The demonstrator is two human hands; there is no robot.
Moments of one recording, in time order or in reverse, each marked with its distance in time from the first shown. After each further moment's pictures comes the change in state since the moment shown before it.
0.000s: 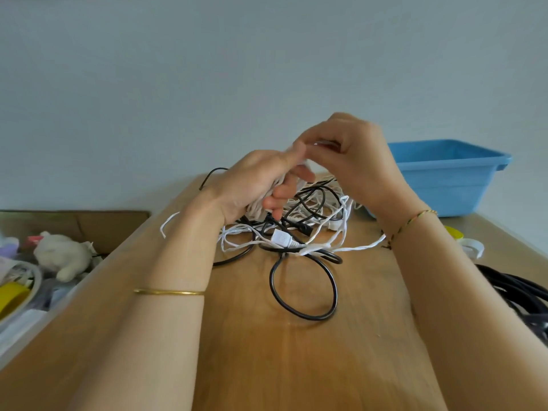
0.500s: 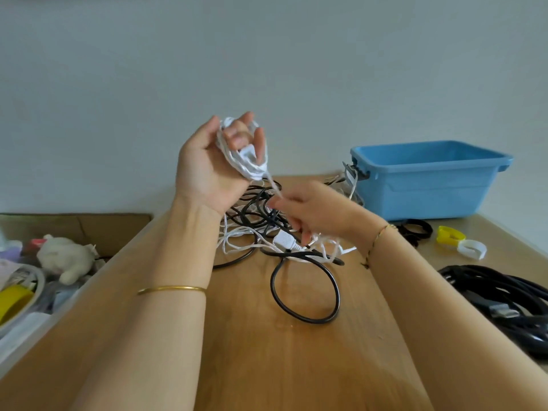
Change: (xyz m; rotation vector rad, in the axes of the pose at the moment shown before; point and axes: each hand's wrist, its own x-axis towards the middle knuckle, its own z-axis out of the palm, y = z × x) left_hand 0.004 -0.001 -0.027 -1.243 0.214 0.233; right_hand -0.023 -0.004 0.035 0.140 -0.631 0.406
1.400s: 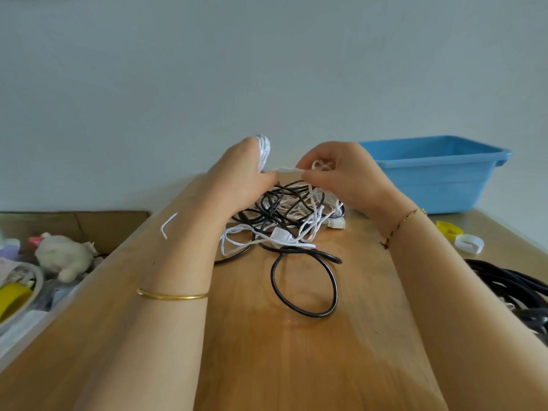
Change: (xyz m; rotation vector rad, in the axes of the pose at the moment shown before) left_hand -0.004 -0.020 0.005 2.256 0.060 0.245; right_hand 0.000 0.011 -0.031 -0.021 0.434 -0.093
